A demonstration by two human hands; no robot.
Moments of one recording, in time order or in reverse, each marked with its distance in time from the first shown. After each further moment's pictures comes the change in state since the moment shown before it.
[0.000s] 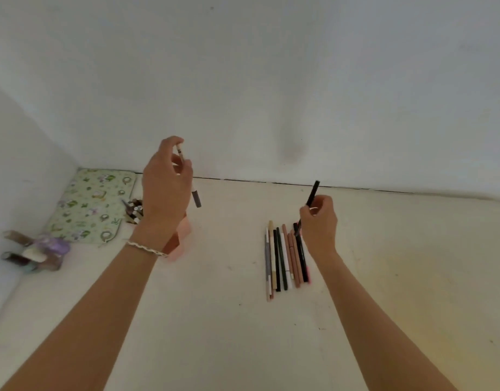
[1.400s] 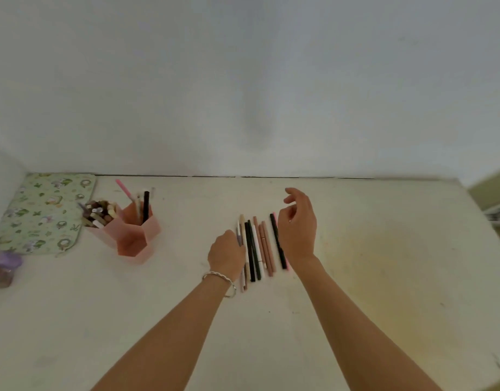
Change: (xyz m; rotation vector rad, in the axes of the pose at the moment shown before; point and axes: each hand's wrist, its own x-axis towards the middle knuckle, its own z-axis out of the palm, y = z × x) left_hand -0.147 0.010 0.136 0.349 -0.797 -0.317; right_hand -0.024 0.014 -0.027 -0.210 0.085 -0.293
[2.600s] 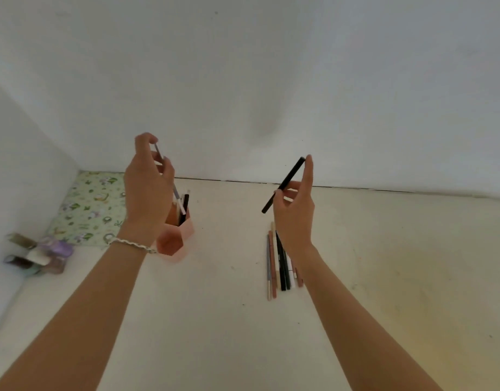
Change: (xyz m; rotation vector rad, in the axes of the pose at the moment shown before) left_hand 0.017 -0.073 -0.210 -0.327 0.853 0.307; right_hand 0.009 -0.076 0.049 0.419 -0.053 -0.020
